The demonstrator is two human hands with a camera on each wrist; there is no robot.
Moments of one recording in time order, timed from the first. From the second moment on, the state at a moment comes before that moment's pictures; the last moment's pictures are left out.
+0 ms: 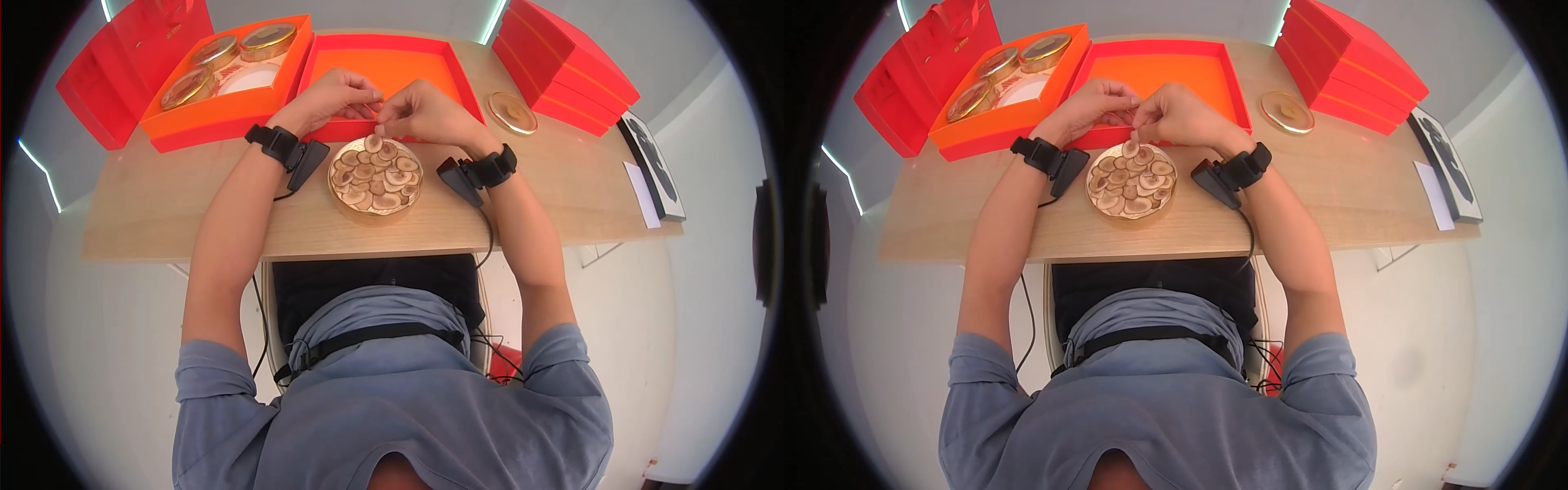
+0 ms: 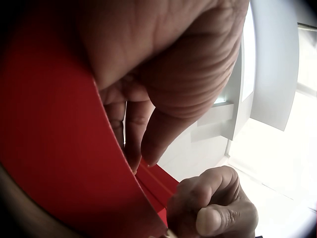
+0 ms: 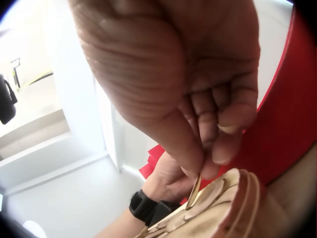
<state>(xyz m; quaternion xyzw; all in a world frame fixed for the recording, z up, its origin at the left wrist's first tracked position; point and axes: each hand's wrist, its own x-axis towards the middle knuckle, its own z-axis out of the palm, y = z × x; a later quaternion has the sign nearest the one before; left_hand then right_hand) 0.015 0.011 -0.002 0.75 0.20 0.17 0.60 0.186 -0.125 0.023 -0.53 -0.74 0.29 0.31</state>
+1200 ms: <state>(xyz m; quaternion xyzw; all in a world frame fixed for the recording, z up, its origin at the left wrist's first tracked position) 0.016 0.013 -0.004 0.77 0.22 0.22 0.56 0.194 -0.125 0.025 -0.60 -0.68 0.16 0.39</state>
